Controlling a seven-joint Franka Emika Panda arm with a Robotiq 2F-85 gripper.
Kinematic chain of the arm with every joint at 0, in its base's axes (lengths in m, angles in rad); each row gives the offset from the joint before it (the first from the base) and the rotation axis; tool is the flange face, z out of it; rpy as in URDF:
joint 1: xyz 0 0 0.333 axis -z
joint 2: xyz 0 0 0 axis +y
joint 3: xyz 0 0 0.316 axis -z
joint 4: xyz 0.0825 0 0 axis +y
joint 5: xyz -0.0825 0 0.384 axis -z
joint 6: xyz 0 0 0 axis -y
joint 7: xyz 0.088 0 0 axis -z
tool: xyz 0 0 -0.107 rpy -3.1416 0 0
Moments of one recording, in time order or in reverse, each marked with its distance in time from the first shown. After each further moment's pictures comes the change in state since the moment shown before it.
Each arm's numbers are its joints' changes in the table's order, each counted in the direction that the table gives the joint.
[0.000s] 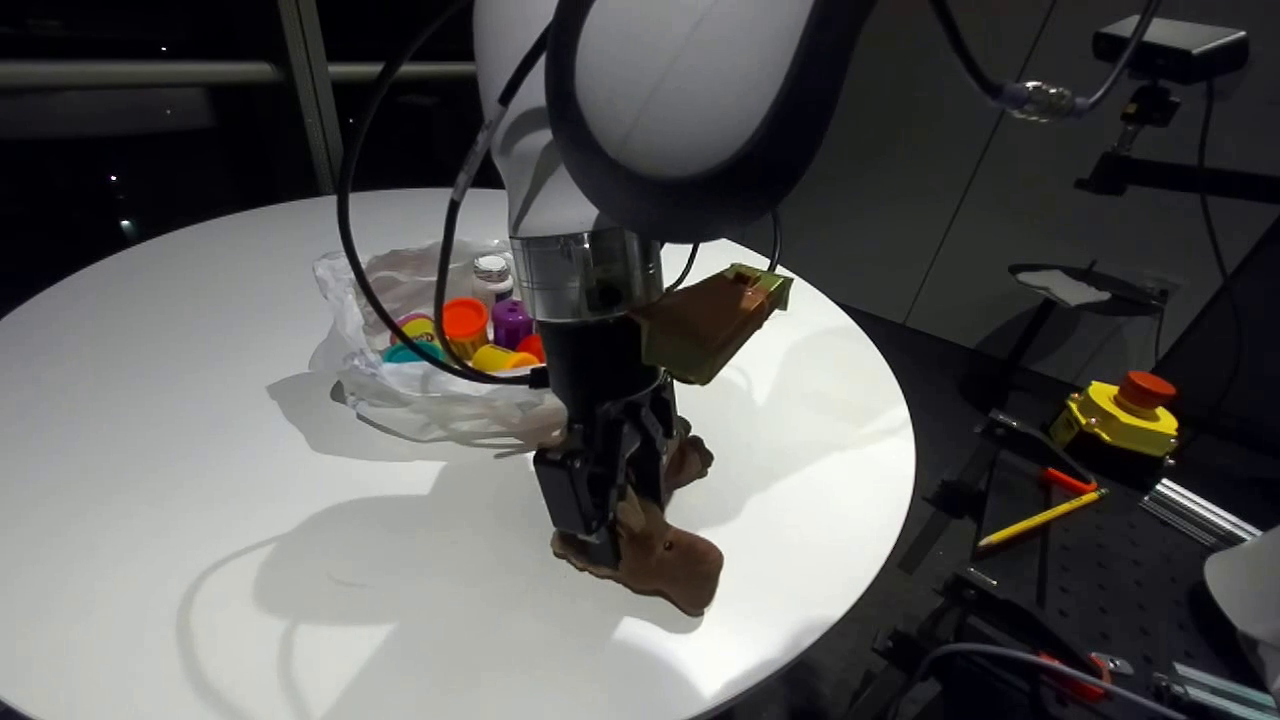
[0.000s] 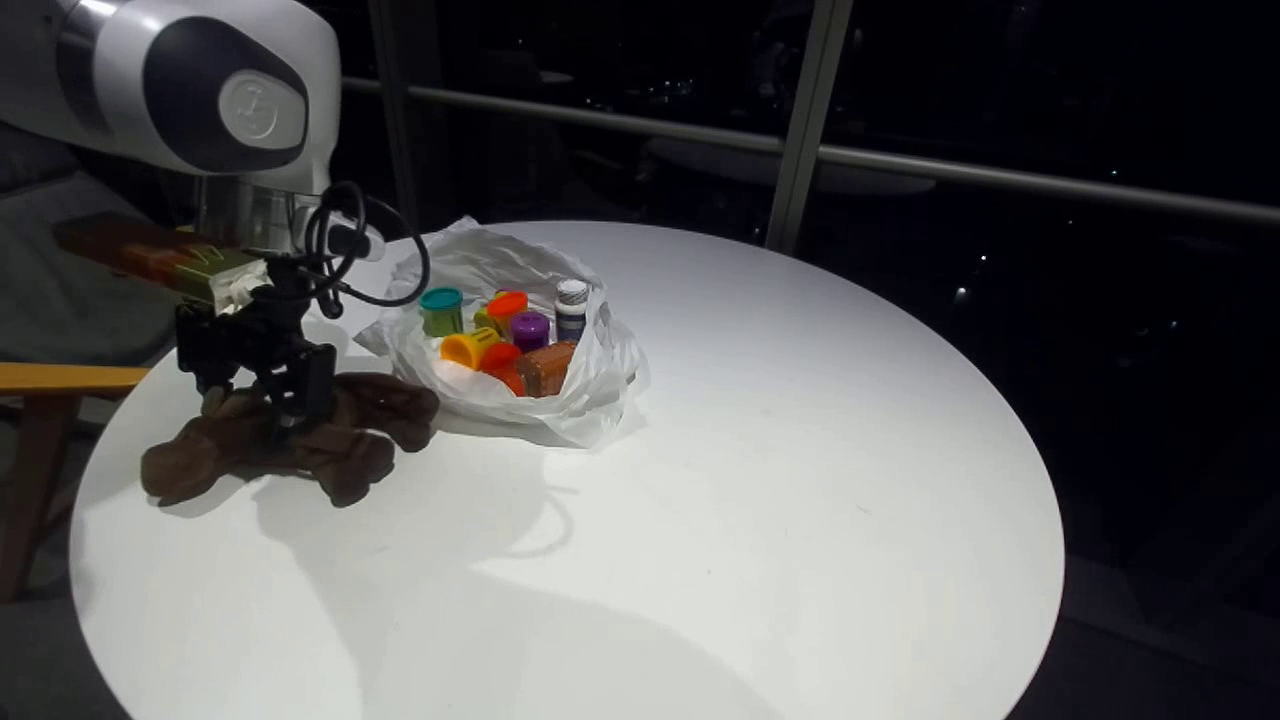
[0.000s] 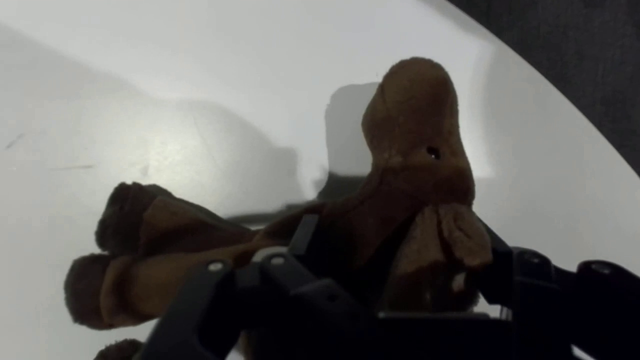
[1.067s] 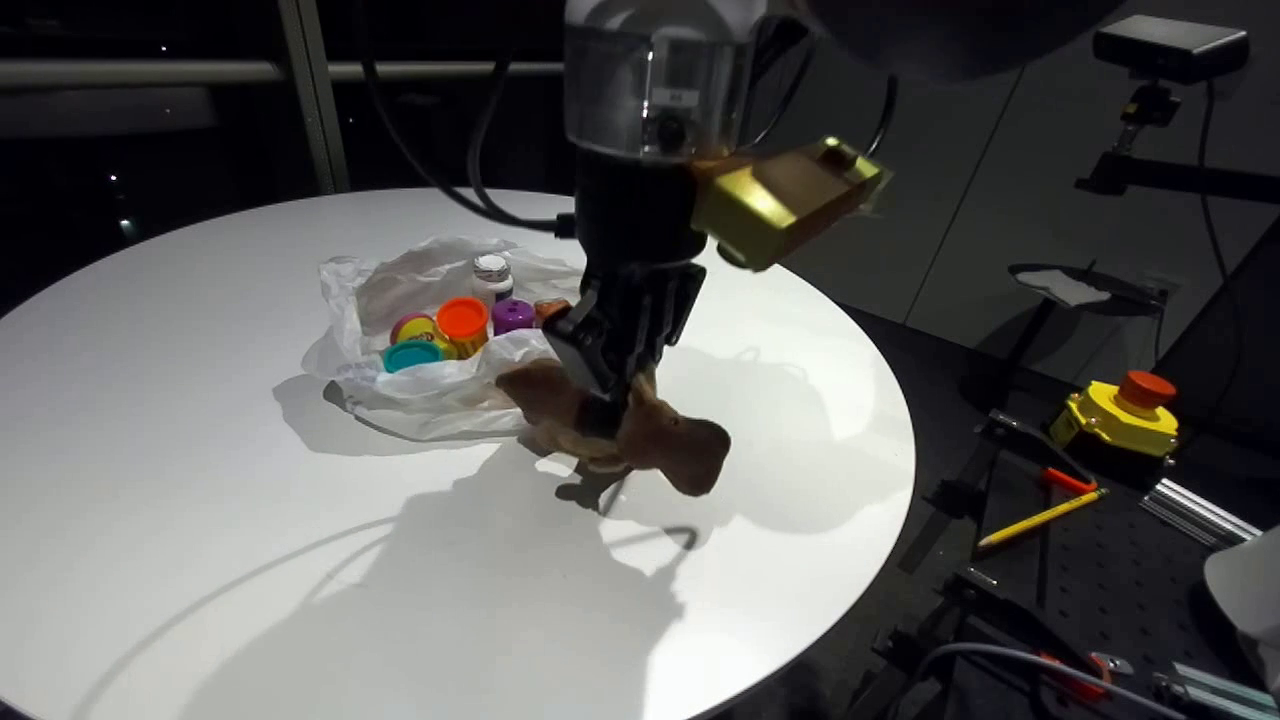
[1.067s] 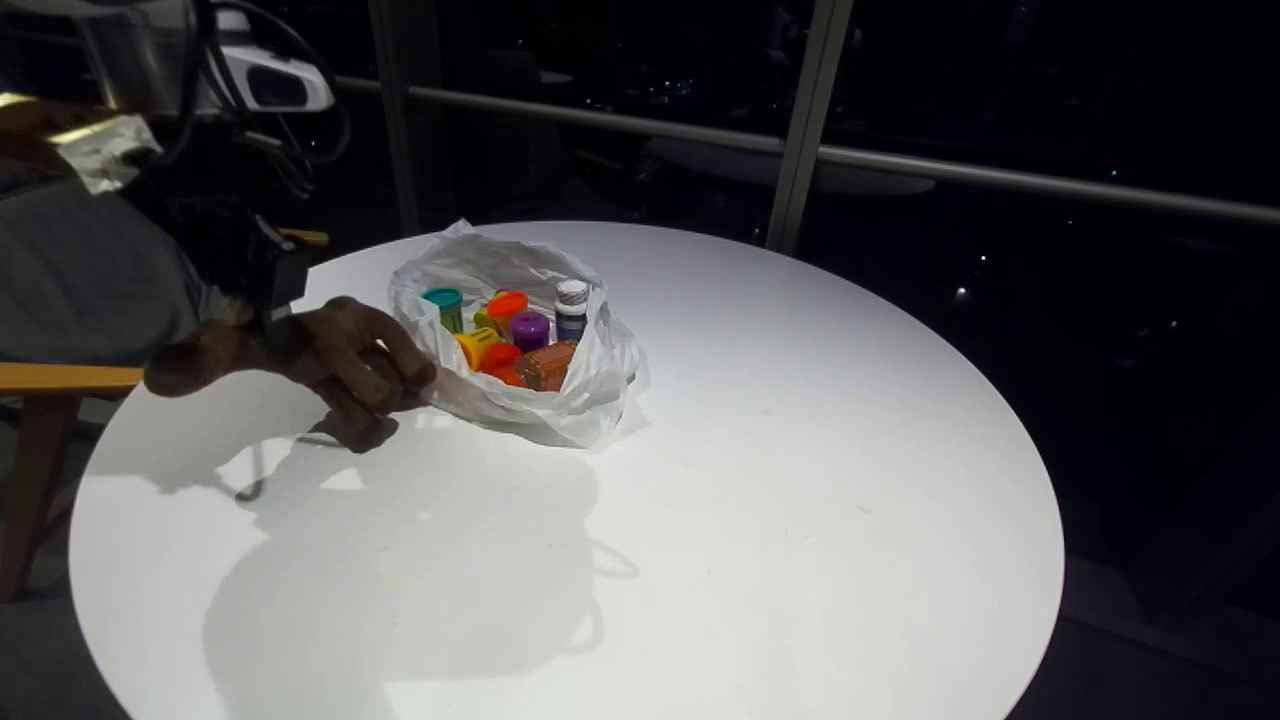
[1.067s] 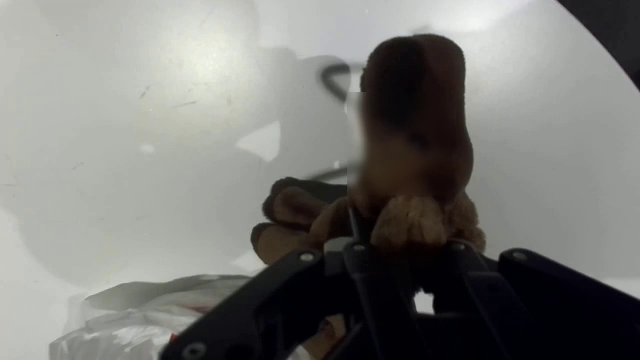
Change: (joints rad) arm -0.086 -0.317 0.072 0.209 0.197 0.171 0.335
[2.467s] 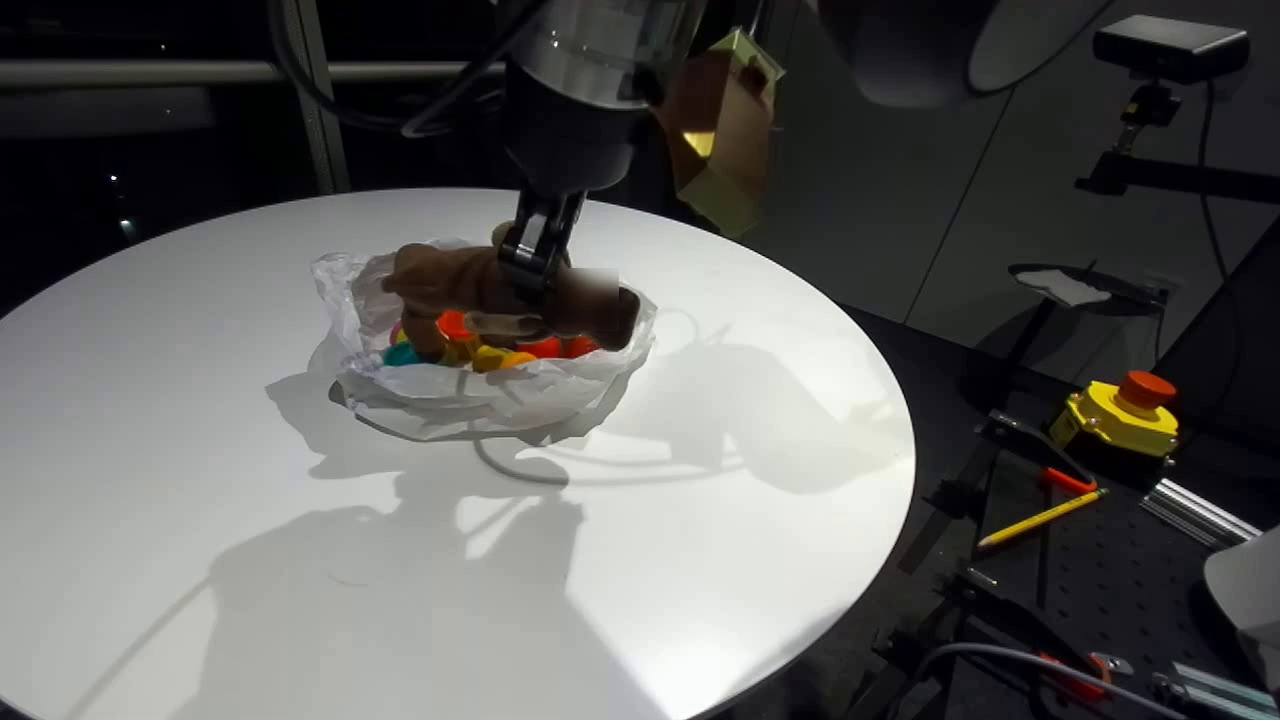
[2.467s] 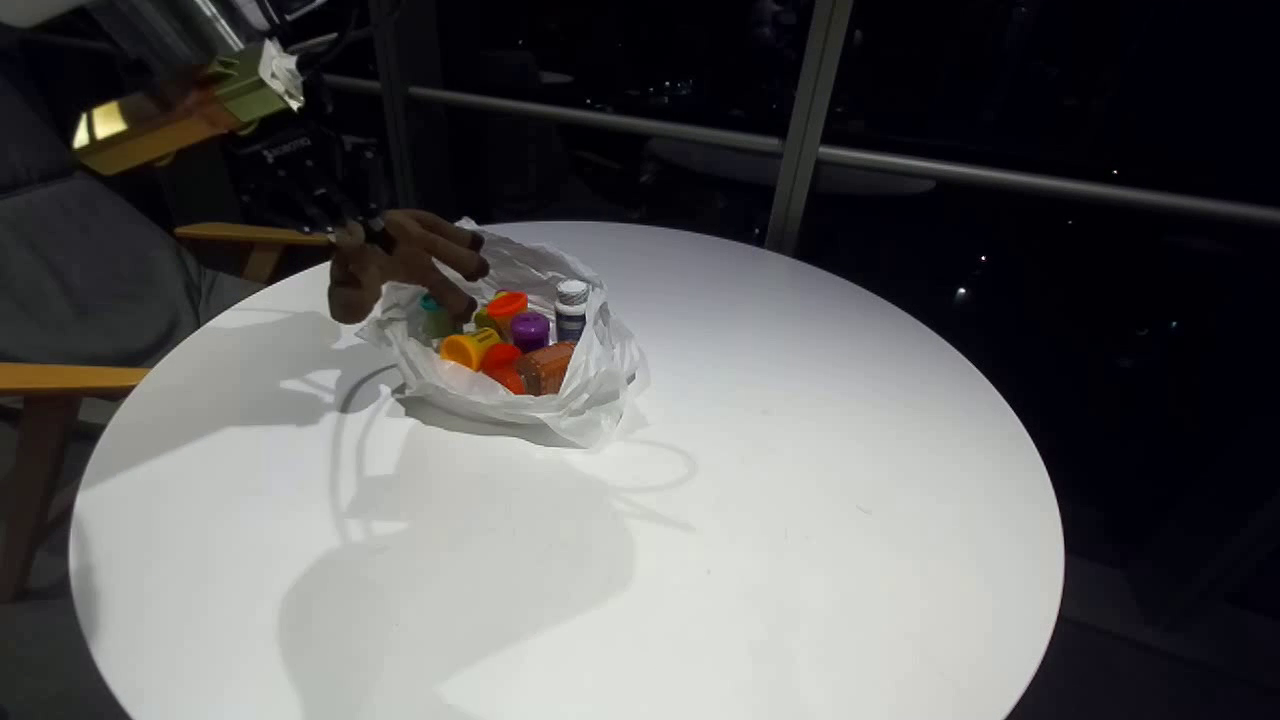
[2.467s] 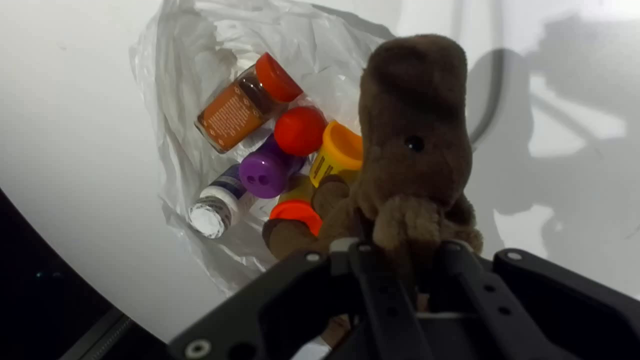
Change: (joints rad) arm 0.071 0.035 -0.033 -0.111 0.797 0.092 0.108
